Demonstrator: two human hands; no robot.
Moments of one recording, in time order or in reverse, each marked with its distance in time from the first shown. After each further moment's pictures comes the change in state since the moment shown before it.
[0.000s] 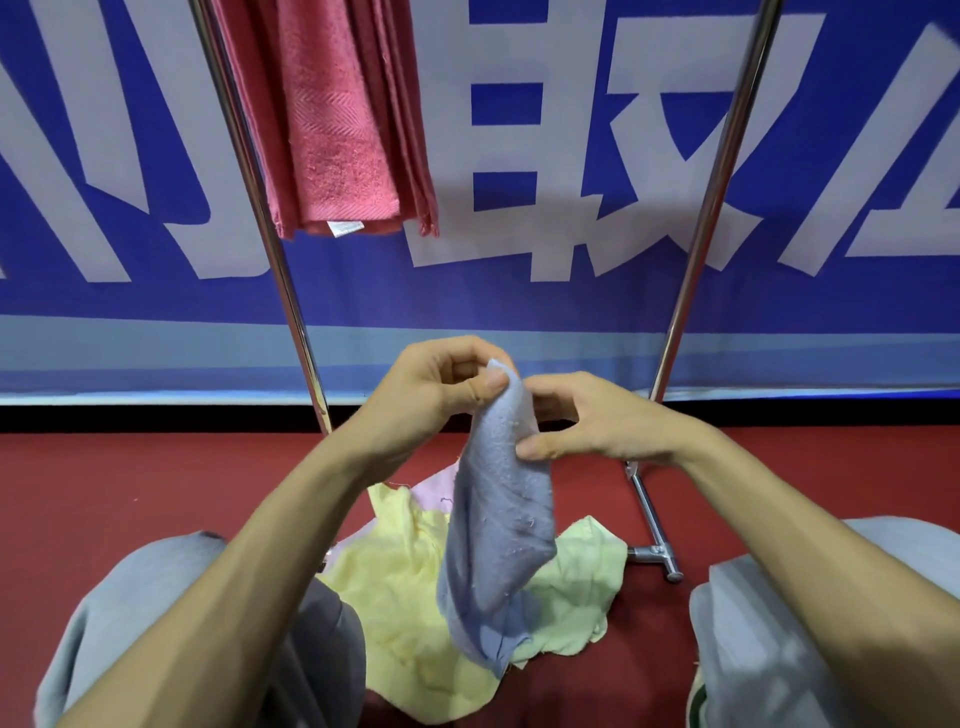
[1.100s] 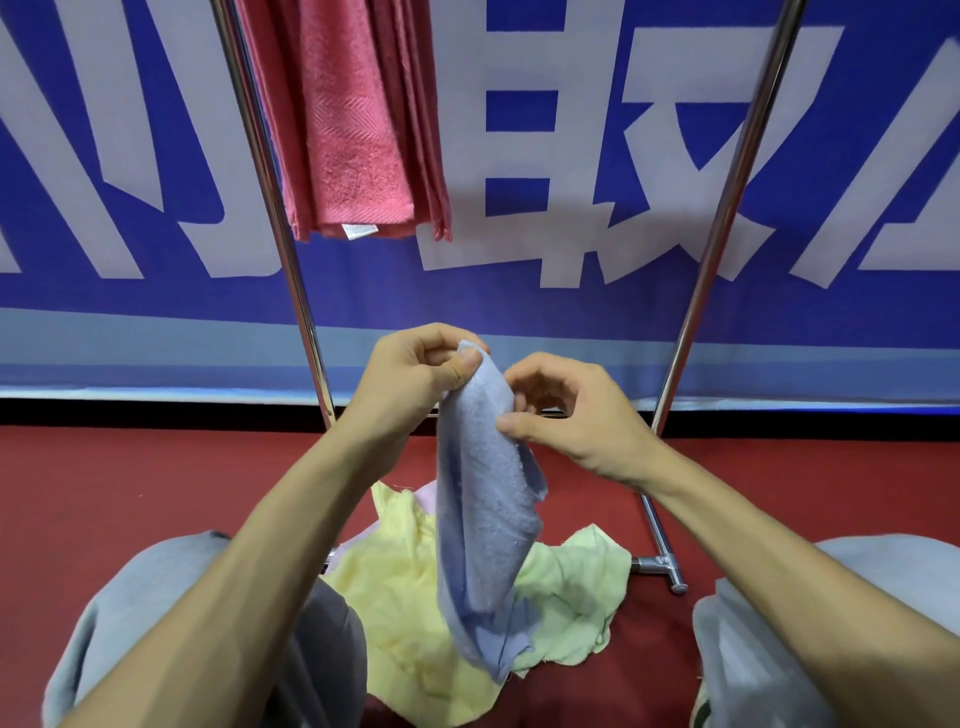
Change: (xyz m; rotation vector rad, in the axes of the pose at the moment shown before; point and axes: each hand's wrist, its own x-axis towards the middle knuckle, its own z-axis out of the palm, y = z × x) left_hand 0.003 0.003 -0.011 0.089 0.353 -0.083; right_hand 0.012 -0.009 0.025 0.135 0.366 -0.251
